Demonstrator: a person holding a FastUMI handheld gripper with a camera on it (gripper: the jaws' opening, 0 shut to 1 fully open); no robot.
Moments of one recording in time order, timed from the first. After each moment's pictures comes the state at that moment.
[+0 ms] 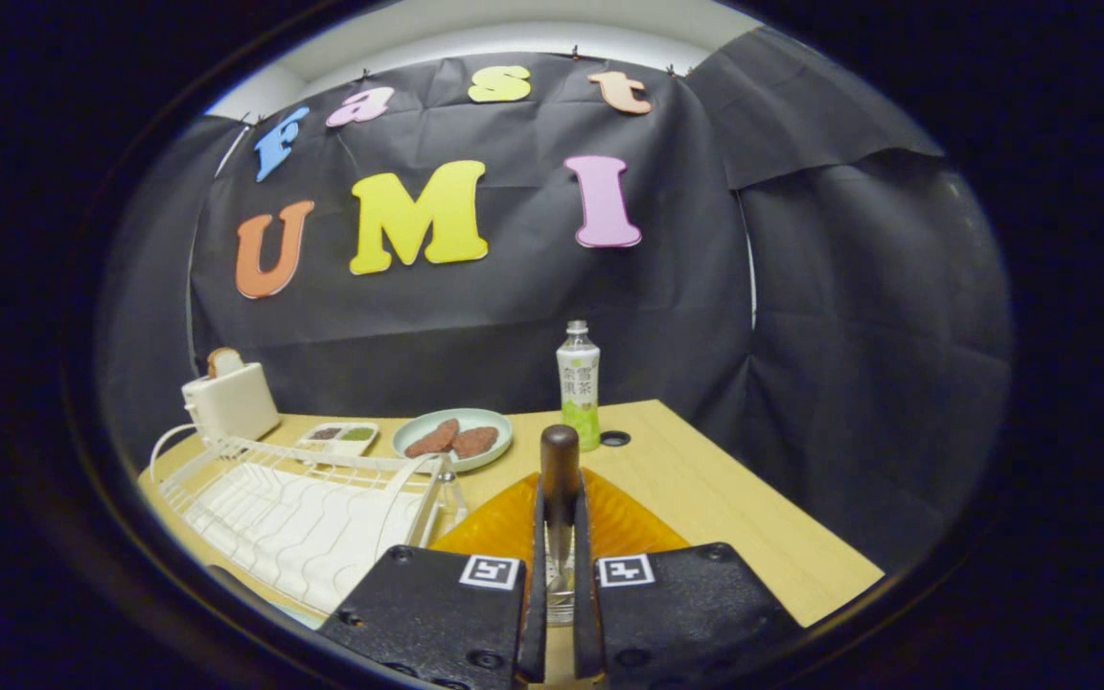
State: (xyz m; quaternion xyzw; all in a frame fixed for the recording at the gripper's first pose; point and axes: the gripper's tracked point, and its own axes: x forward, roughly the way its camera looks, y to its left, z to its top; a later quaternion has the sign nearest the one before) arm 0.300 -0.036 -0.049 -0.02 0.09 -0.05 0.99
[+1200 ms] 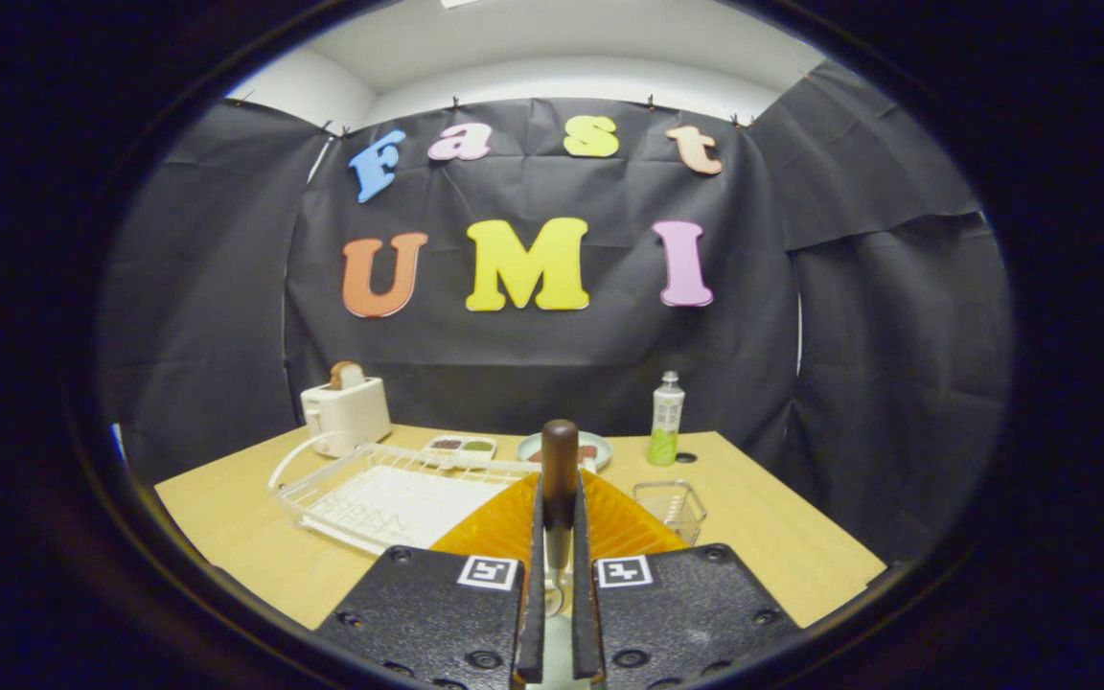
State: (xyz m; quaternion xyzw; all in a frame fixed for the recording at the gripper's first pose) arm 0.131 0.118 -0.042 -0.04 0.06 0.06 1.00
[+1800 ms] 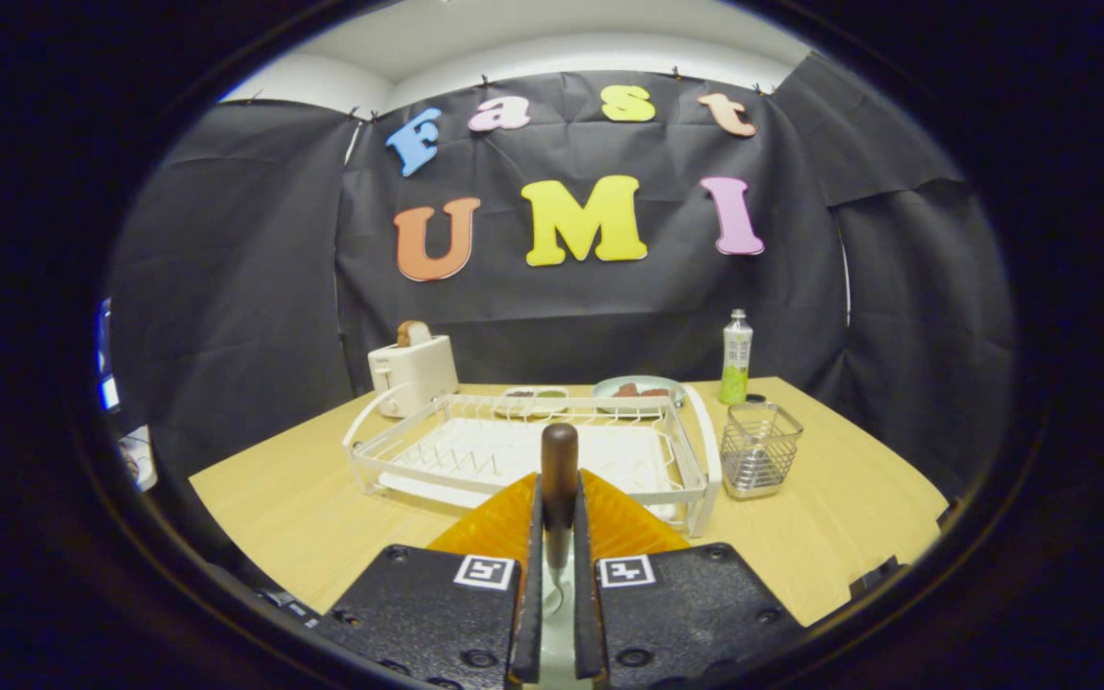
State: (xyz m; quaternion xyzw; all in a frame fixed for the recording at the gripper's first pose) arm 0.102 0.165 -0.098 -0.03 0.11 0.11 0.99
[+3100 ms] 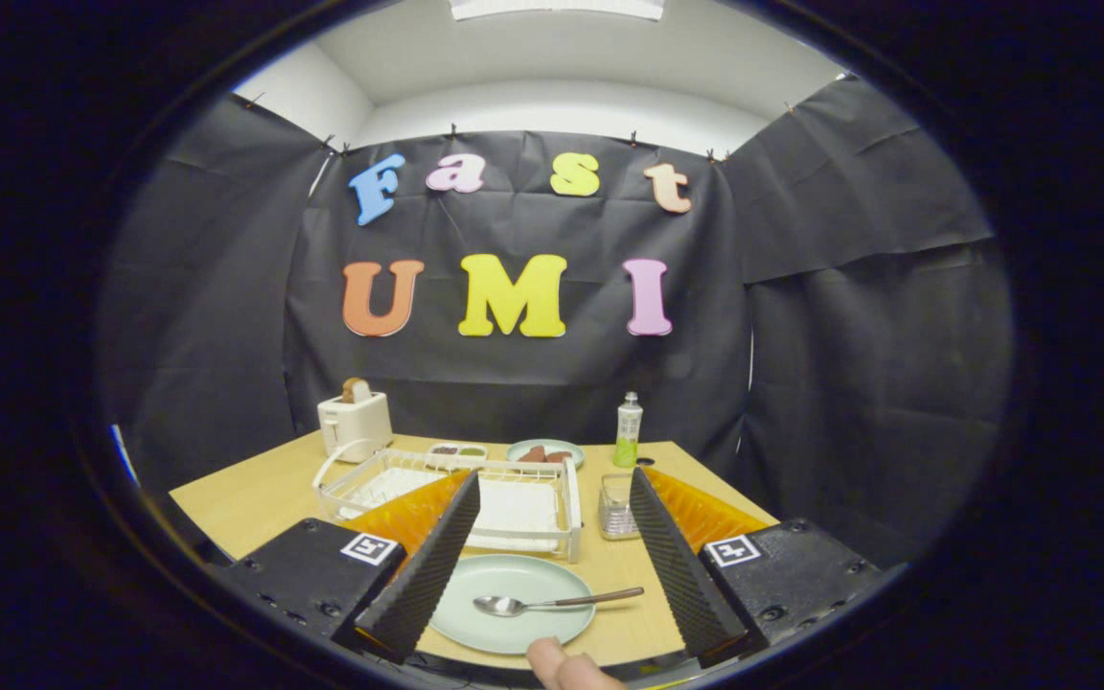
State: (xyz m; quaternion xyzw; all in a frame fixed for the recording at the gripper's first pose) arm -0.012 0.098 0.015 -0.05 0.02 0.01 1.00
